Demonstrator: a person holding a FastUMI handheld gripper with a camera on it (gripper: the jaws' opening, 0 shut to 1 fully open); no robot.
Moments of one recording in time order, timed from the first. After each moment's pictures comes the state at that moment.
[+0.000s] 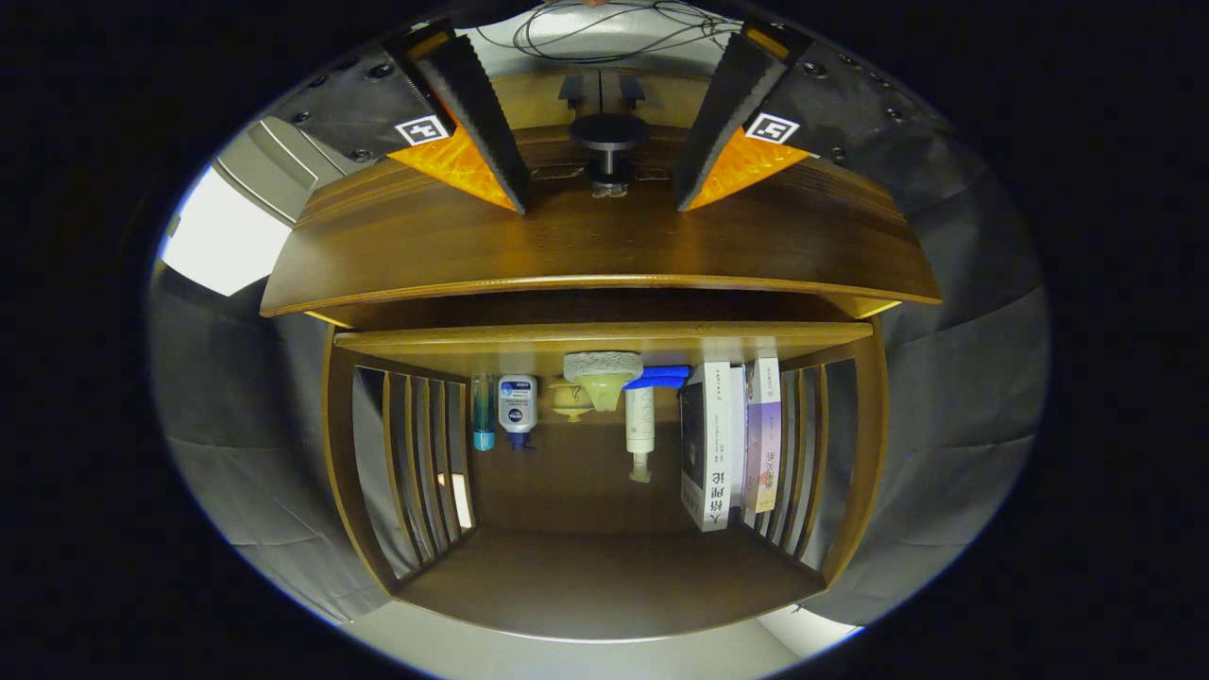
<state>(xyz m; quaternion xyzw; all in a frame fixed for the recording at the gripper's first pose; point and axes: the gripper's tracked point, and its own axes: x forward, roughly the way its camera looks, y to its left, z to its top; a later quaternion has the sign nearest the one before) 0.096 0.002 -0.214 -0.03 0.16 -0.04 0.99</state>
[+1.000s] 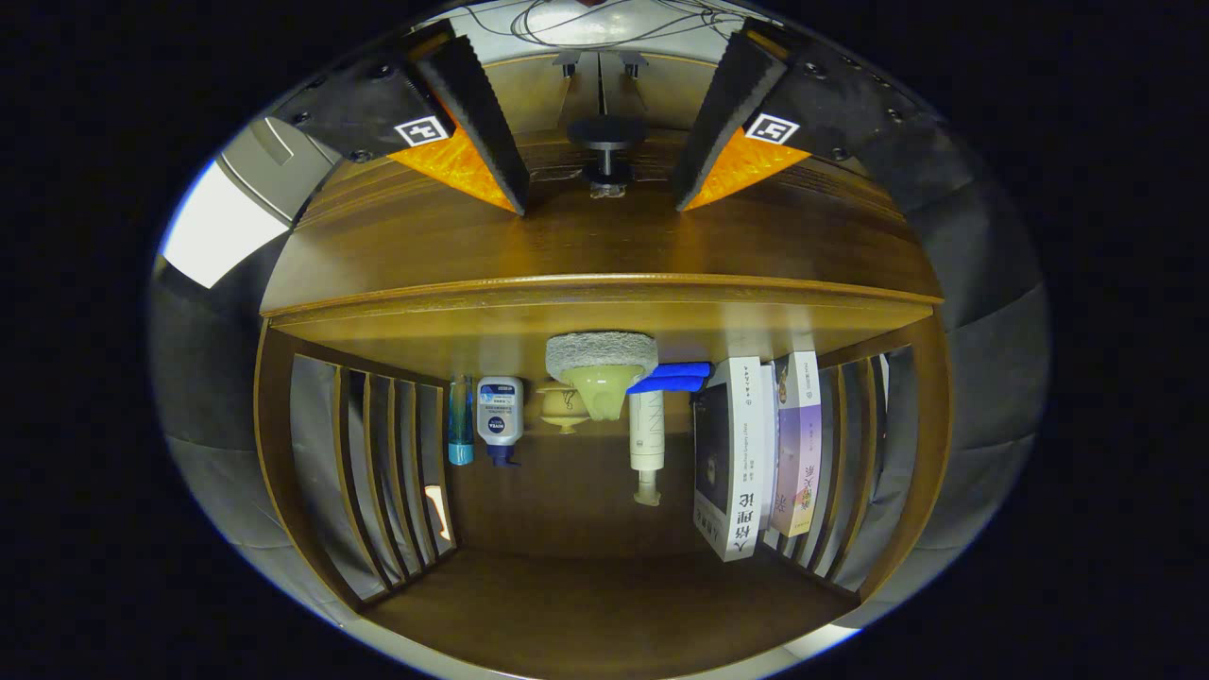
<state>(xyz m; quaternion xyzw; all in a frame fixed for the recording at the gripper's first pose) 0.170 -0.003 -0.222 -0.03 0.17 -0.04 0.98</state>
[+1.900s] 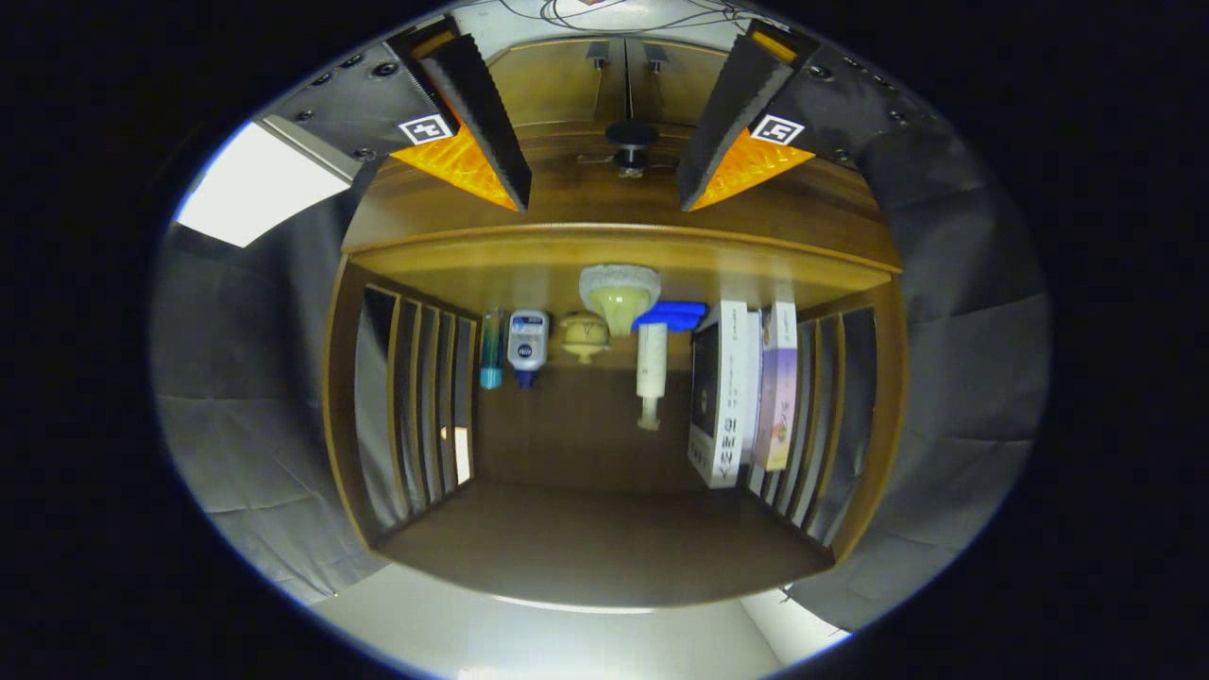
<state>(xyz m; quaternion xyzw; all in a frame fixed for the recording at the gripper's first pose) 0.112 -0.003 -0.134 -0.06 0.08 -0.05 0.99</state>
